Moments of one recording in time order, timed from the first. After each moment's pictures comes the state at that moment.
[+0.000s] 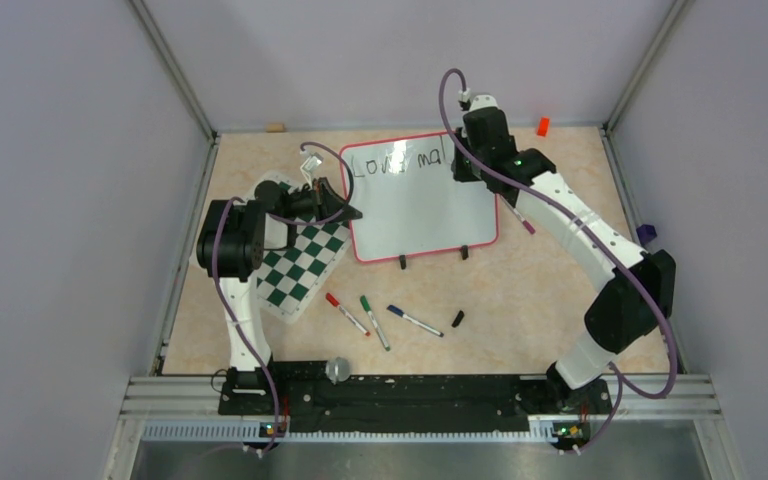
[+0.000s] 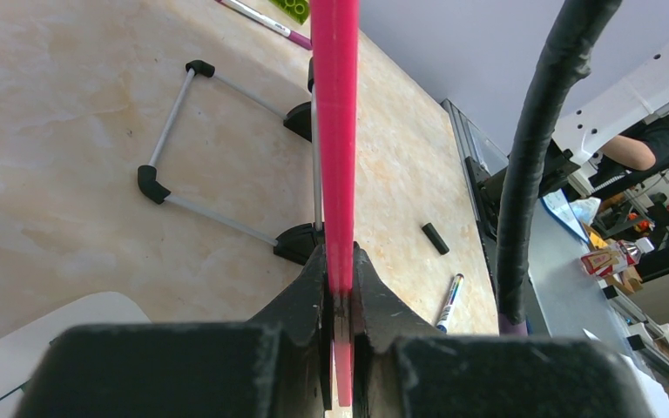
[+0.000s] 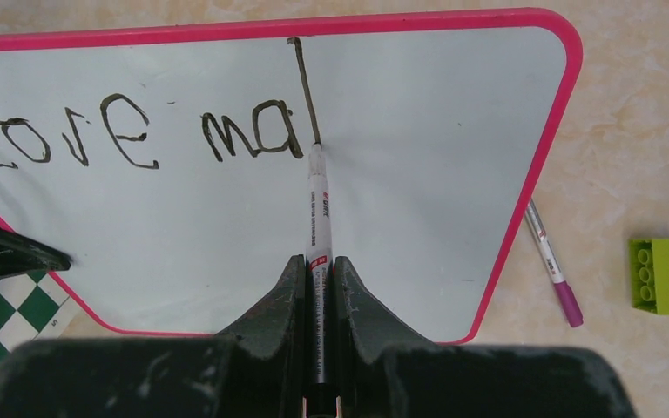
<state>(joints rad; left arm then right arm) -0.03 2.19 1.02 1.49 1.42 -0.99 0.52 1.62 1.57 -0.55 0.23 0.27</state>
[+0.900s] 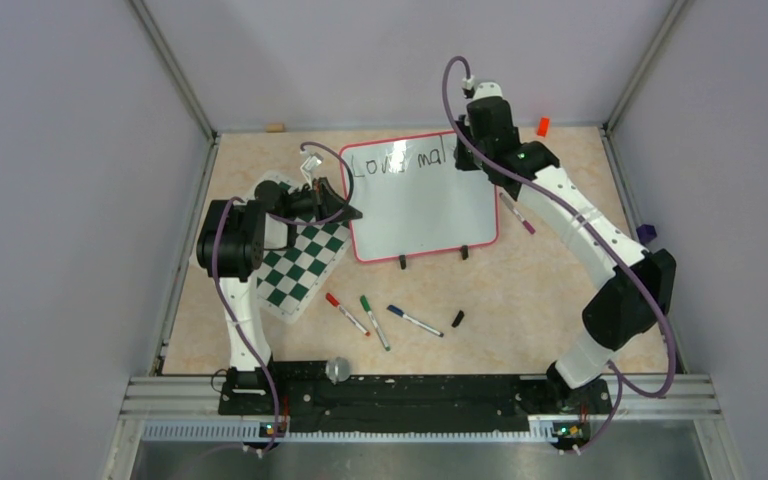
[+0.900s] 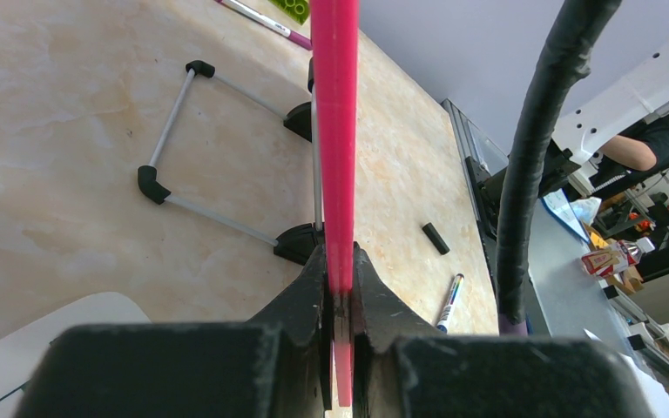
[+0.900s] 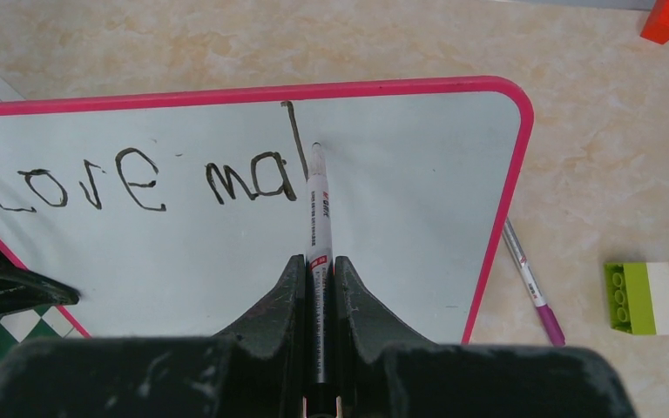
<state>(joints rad) -0.03 2.19 1.02 1.49 1.42 -0.99 0.51 1.64 1.64 -0.54 0.26 0.25</state>
